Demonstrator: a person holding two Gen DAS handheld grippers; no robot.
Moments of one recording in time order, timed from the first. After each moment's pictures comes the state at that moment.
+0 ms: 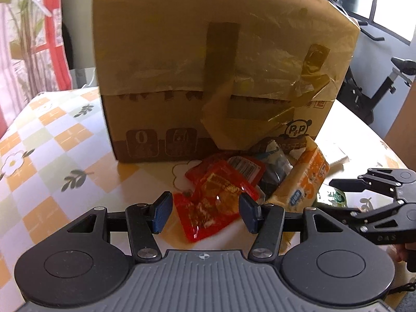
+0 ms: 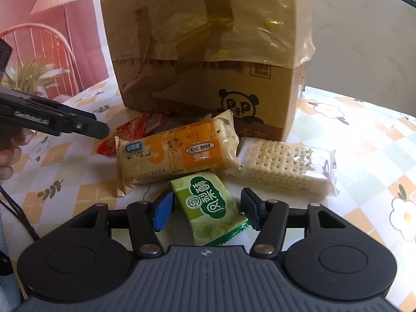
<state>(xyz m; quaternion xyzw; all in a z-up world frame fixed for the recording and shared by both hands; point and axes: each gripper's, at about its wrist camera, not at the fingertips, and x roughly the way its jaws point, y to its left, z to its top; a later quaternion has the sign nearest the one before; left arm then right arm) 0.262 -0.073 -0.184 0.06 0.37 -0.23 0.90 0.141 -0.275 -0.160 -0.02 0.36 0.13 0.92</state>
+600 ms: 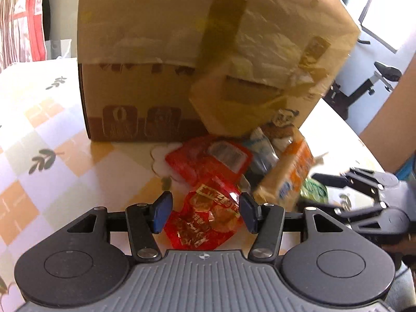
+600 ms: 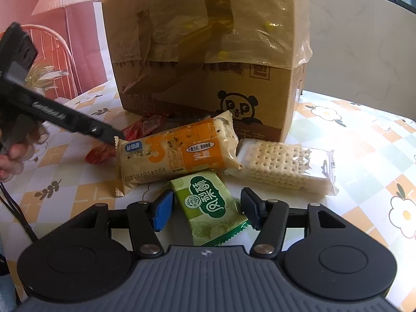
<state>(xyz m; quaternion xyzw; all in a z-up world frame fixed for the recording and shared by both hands) 0.275 -0.065 -0.200 0.01 0.43 -0.29 0.86 0.140 -0.274 -0.161 -0.02 0.35 0.13 0.93</state>
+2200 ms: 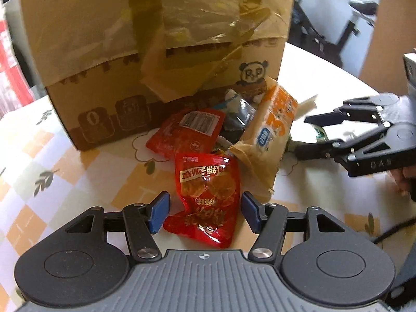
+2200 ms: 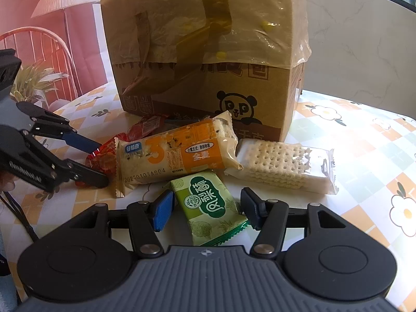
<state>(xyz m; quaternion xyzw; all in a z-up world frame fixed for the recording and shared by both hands) 0.242 -0.092 -0.208 0.15 0.39 -0.30 0.86 0.139 -0.274 -0.160 -0.02 0.35 0.13 0.93</state>
